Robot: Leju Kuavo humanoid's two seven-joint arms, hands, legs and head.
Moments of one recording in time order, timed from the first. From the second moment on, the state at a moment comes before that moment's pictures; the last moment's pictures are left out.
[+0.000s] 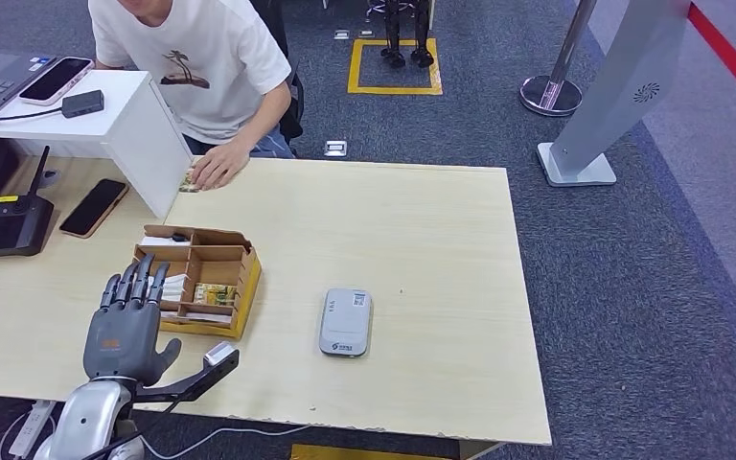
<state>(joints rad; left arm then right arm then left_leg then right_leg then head) 0.11 0.09 -0.08 -1.78 -1.53 -0.06 0.10 -0.12 0.16 -1.20 -0.25 1.48 0.03 0.22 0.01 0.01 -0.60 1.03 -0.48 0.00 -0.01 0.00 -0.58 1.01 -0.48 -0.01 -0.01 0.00</state>
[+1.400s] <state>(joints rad) 0.06 0.03 -0.04 -1.70 -1.53 -0.05 0.06 -0.12 0.16 -1.18 -0.25 1.50 0.04 0.21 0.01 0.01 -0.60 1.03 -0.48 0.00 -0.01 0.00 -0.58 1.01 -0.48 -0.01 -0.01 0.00</state>
